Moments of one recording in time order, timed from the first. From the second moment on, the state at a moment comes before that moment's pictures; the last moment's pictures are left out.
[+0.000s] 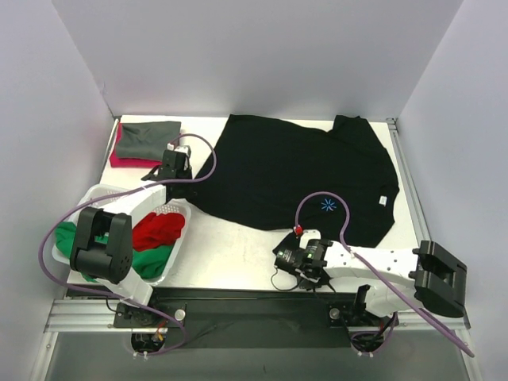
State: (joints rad) left arm -0.25 1.62 1.00 -0.27 -0.08 -0.29; right arm 1.16 1.31 0.65 -0.91 0.33 1.13
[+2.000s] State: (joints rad) left arm -0.18 1.84 1.27 -0.30 0.16 -0.29; right arm 0.40 1.23 1.06 -0.95 0.51 0.66
